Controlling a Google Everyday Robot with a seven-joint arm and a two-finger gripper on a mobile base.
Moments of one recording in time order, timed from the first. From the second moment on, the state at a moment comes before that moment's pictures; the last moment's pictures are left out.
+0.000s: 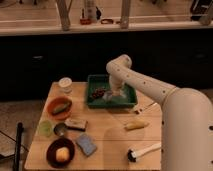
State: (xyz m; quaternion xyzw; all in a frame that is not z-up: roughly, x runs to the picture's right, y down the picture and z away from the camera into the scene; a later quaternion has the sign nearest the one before) arm 0.073 0.029 0.900 -0.26 -0.06 -0.14 0.95
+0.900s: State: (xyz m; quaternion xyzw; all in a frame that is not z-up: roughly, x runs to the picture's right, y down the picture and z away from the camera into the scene) arm 0.079 0.020 0.896 -0.25 -0.07 -0.14 0.96
